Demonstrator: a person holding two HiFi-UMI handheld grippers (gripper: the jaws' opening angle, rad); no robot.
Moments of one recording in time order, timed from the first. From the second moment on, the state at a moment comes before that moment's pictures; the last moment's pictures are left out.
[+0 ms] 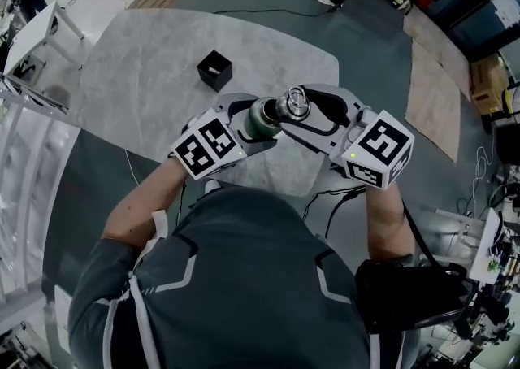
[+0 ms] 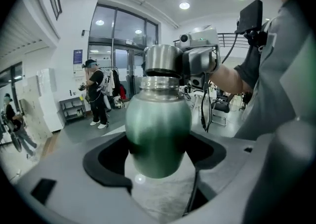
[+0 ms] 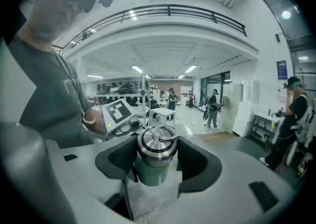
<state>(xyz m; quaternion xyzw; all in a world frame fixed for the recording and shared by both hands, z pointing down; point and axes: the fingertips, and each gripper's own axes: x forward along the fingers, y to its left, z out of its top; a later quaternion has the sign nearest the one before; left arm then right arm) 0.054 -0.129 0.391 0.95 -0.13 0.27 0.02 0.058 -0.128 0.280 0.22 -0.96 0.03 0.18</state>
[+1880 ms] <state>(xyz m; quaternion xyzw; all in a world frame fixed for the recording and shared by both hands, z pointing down) 0.035 -0.114 0.357 0.96 -0.13 0.22 0.06 0.018 -0.111 0.250 0.14 -0.99 0.02 0.10</state>
